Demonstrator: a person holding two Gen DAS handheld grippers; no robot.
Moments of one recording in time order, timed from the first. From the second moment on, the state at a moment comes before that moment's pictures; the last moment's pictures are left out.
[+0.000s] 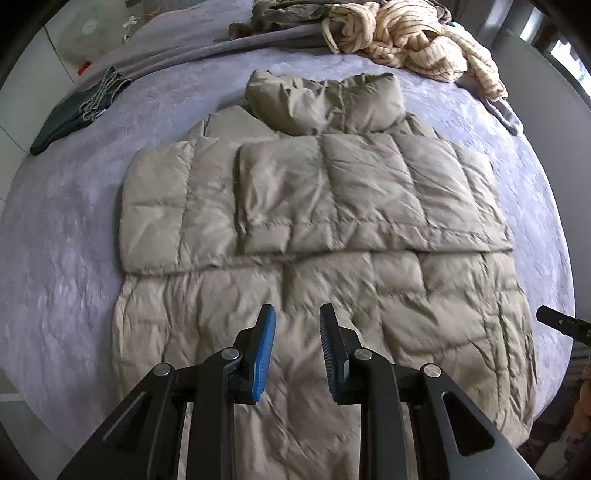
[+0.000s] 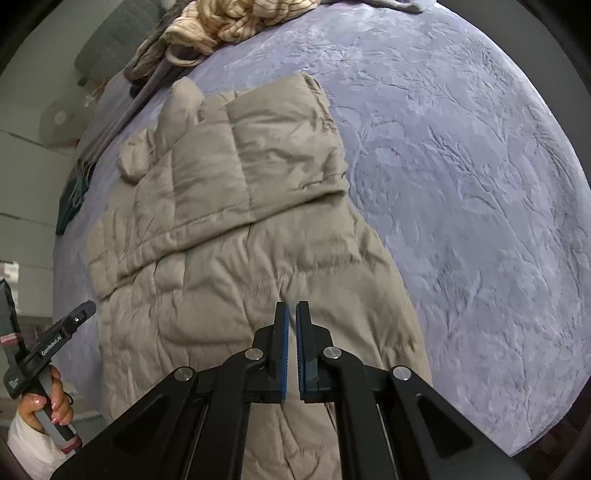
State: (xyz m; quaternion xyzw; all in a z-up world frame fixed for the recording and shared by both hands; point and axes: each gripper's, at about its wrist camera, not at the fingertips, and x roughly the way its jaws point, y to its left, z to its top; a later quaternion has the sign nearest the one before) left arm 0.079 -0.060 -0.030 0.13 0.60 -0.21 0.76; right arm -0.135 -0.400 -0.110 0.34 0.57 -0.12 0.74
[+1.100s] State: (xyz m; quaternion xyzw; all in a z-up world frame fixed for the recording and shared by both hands) left arm 0.004 -0.016 0.016 0.12 0.58 -0.18 0.78; right arm -0.166 -0.363 -0.061 0.30 0.56 -0.10 0.77
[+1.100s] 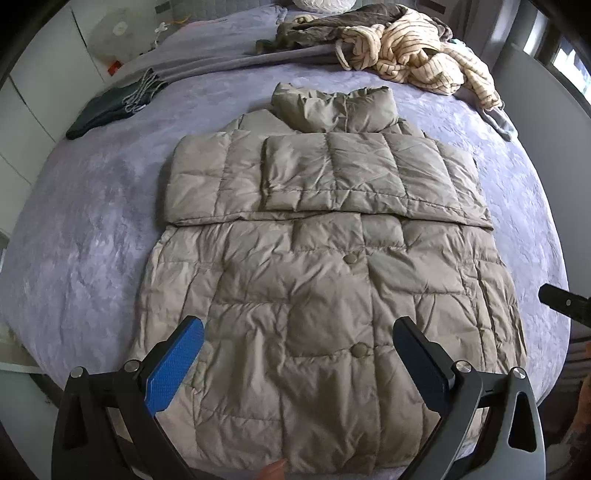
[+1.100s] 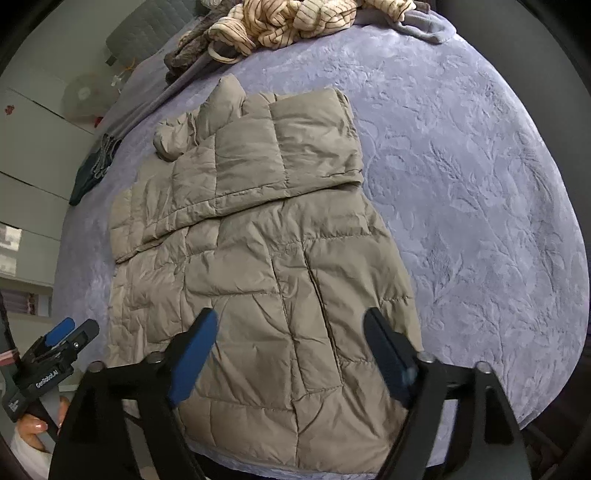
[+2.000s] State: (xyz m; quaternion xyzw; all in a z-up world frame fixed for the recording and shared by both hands) left arm -0.031 0.155 -0.034 0.00 0.63 -0.20 0.75; right arm -0.272 -0.306 -0.103 0.50 0.50 -0.14 0.69
